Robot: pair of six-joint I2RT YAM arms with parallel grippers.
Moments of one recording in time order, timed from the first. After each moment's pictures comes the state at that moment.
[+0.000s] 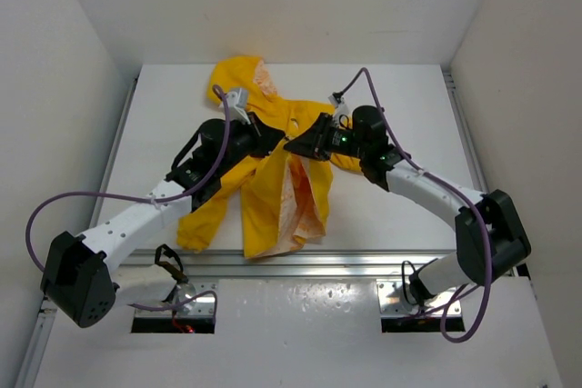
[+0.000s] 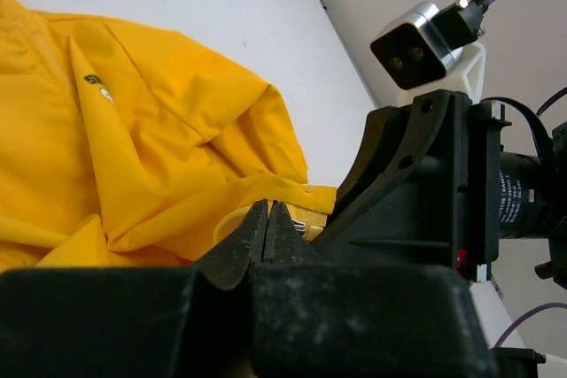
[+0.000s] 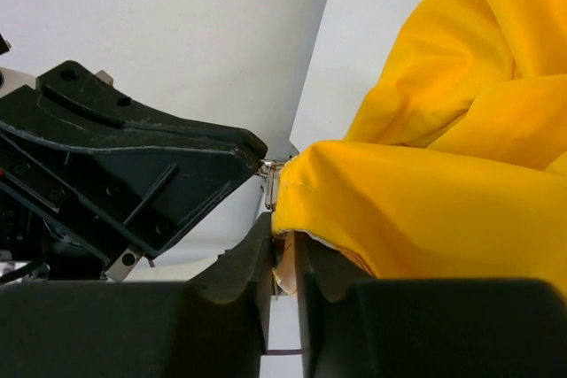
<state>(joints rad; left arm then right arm) -0.58 1.19 0.87 0.20 0.05 -0.61 0.51 1.47 0.90 0.34 -0.58 1.05</state>
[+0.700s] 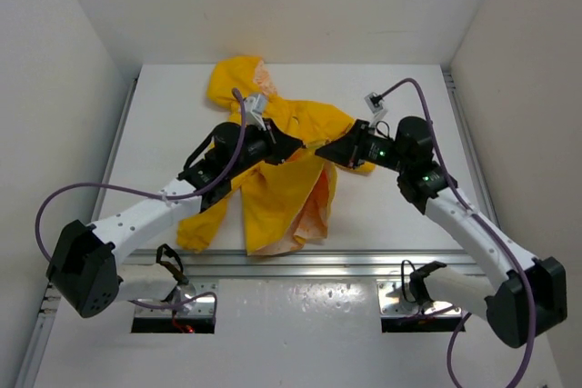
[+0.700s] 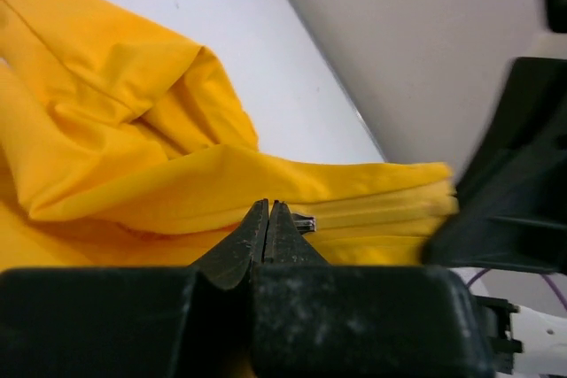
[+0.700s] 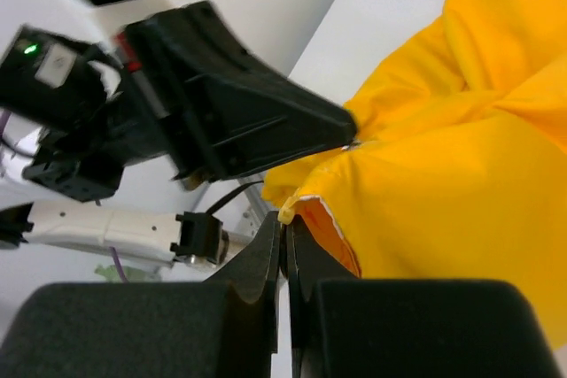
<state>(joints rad) -0.64 1.24 0.88 0.26 0.14 -0.63 0.40 1.12 0.78 0.20 -0.65 0.77</state>
